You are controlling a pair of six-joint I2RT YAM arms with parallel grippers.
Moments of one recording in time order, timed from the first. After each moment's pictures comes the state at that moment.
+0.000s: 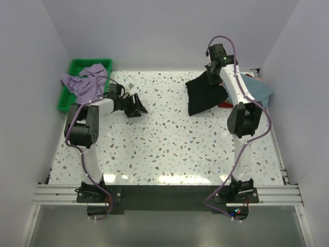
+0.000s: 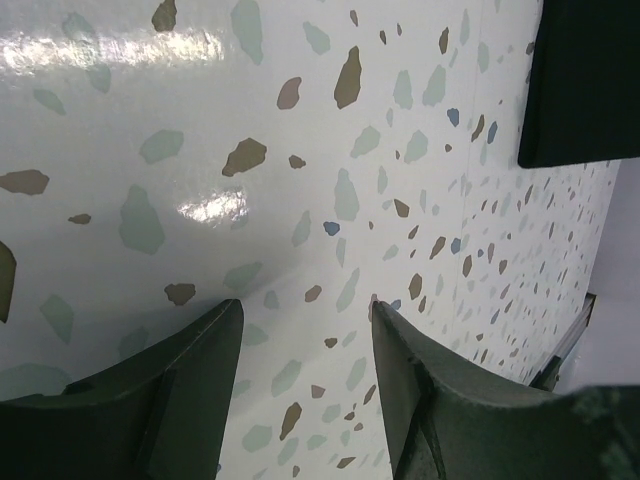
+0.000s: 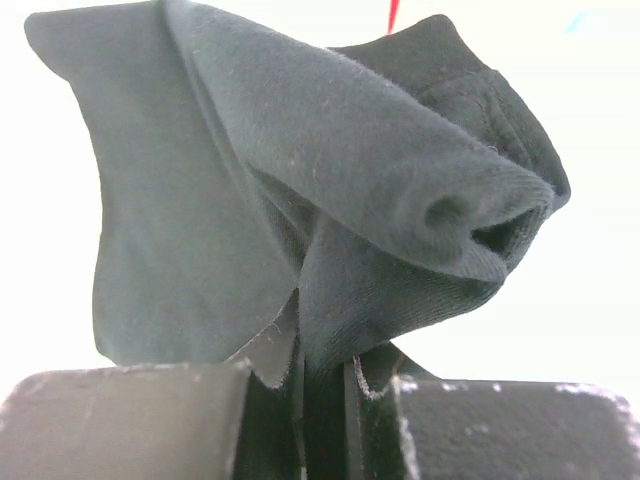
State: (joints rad) left arm -0.12 2.02 1.24 -0.17 0.63 -0.44; right arm 0.19 2.30 2.35 -1.06 0.22 -0.02
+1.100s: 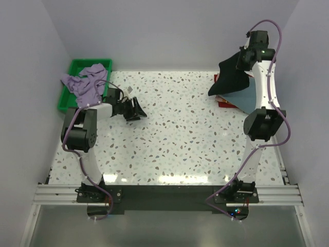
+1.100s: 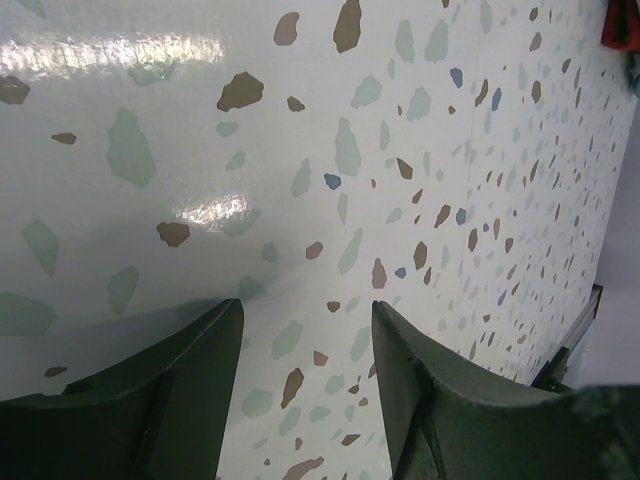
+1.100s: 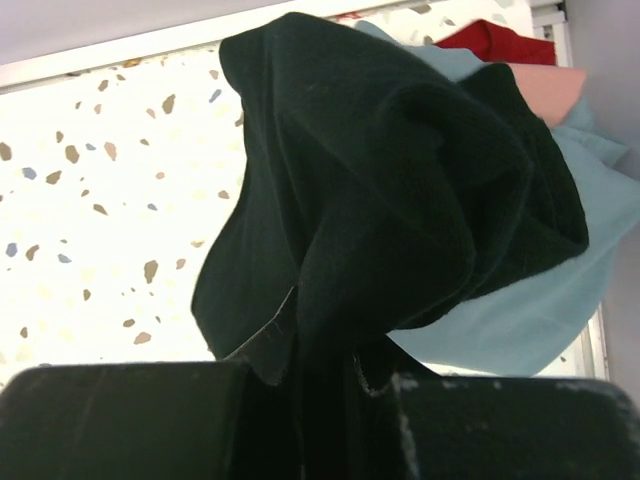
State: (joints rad) left arm -0.12 1.94 1.11 -0.10 0.63 -0.44; right arm -0.07 2.16 2.42 -1.00 0.05 0.12
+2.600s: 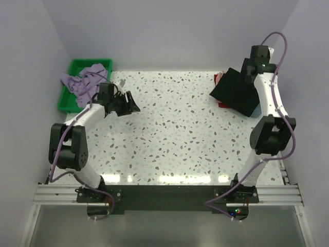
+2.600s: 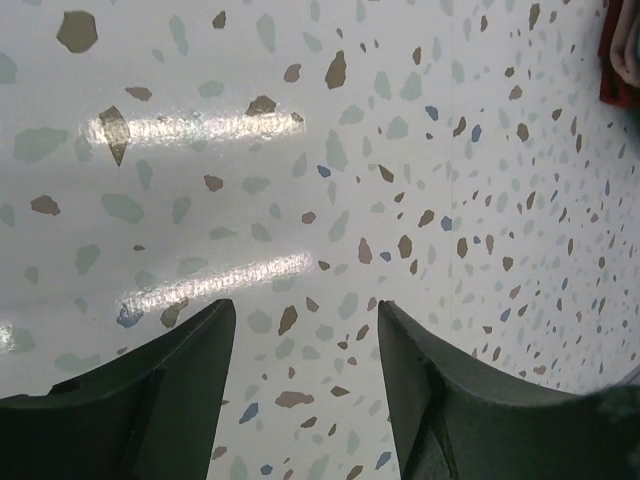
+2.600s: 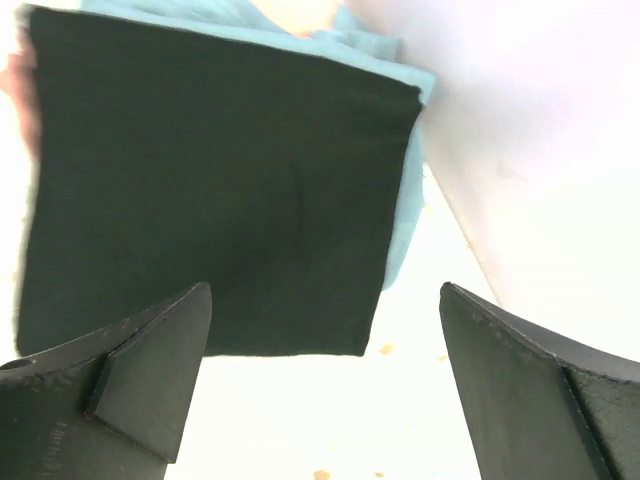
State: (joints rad) left arm -0.12 1.67 1.08 -0.26 0.44 -0.41; right arm -0.09 1.91 1.90 -0.80 0.49 0.17
